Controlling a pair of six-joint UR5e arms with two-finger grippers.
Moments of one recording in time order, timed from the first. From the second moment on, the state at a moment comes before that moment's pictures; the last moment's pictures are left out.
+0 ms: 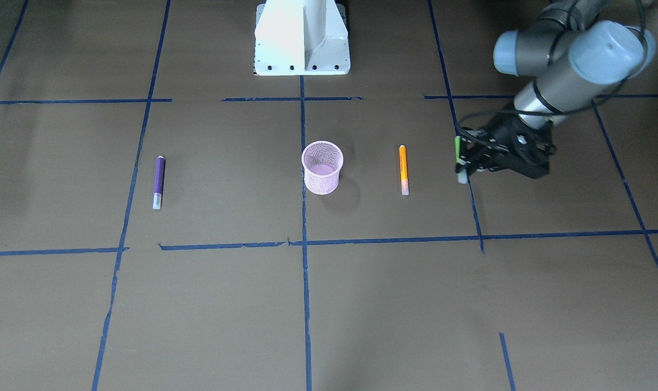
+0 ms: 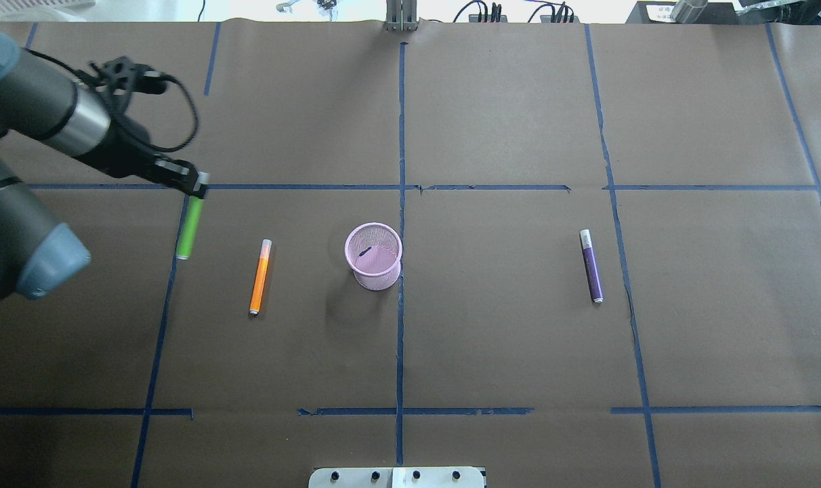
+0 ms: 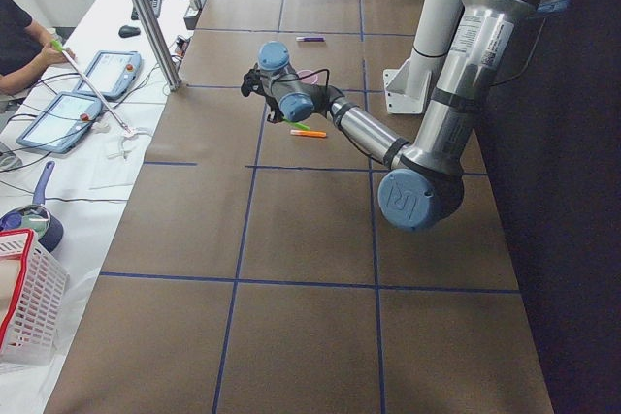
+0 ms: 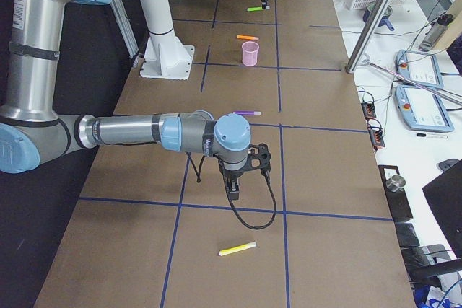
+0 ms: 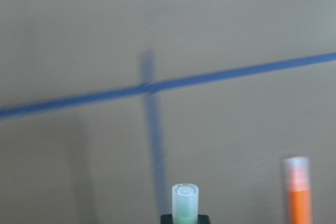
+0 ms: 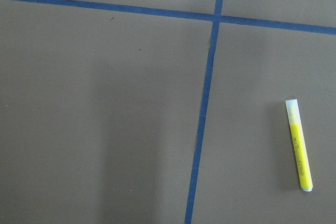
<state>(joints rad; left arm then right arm) -0.88 -1.94 -1.81 -1.95 -2.27 -0.74 1.61 -1.78 1.89 -1.71 2.42 -0.18</state>
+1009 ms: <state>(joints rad) -0.48 -2.12 -1.85 -2.34 -1.41 -0.73 1.61 -1.78 1.90 -1.71 2.42 -0.18</state>
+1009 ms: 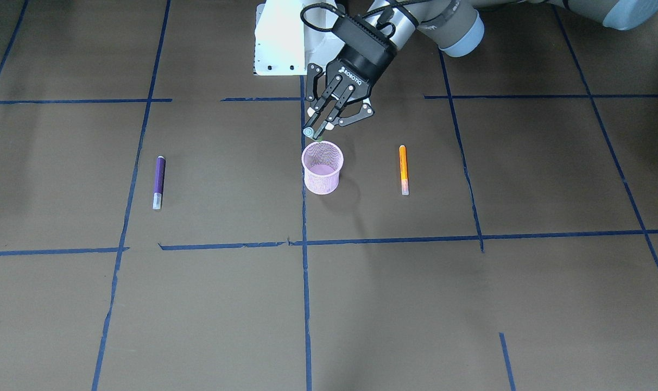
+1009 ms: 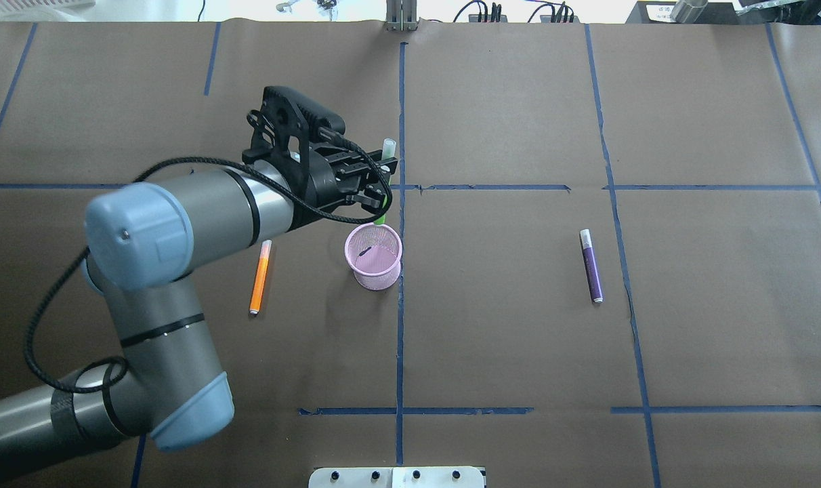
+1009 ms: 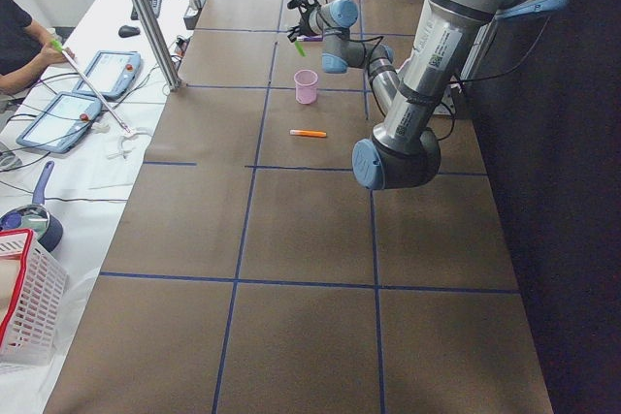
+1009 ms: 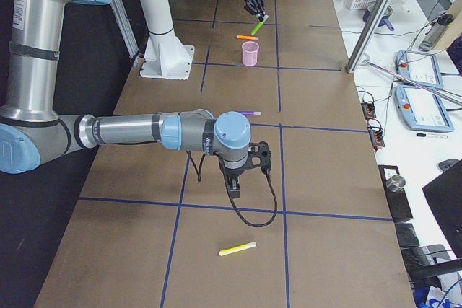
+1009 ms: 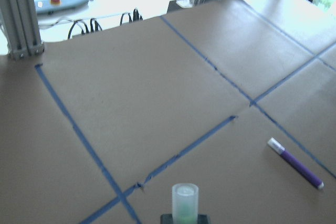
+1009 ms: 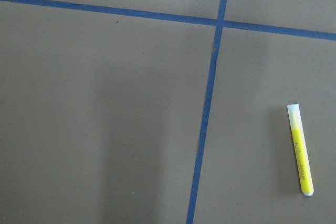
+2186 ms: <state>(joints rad) -0.36 -2.11 -1.74 -2.38 -1.23 -0.72 1.61 -1.78 1.89 -1.71 2.42 -0.18</state>
